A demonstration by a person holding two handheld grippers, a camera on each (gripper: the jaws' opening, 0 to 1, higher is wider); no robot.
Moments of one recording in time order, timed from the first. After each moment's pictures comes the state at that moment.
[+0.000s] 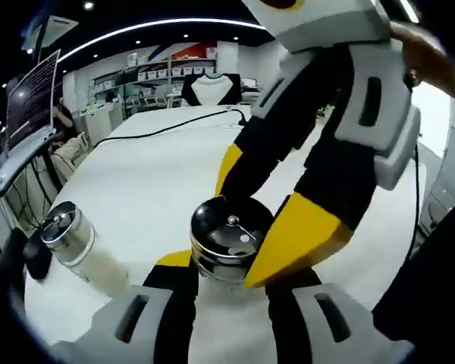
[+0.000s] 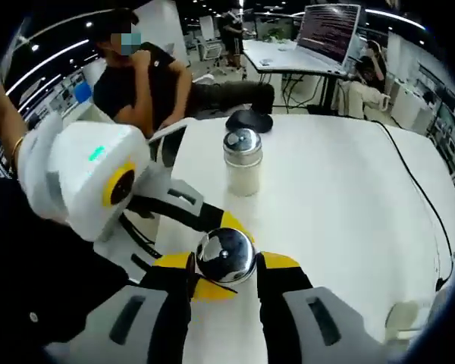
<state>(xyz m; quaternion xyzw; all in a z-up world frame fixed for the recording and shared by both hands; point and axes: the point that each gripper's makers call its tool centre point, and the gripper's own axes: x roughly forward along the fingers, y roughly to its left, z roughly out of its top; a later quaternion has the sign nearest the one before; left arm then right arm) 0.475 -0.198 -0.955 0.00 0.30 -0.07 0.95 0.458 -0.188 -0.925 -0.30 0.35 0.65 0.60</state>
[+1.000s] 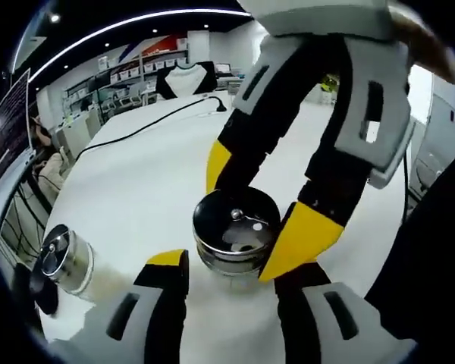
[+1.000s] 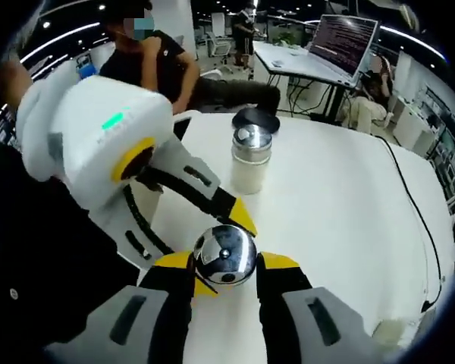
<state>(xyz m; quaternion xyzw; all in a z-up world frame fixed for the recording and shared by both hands) 0.475 -0.194 -0.964 0.07 0.32 -0.20 0.92 0.456 -0.190 -0.928 -0.34 0.30 0.70 0.55</state>
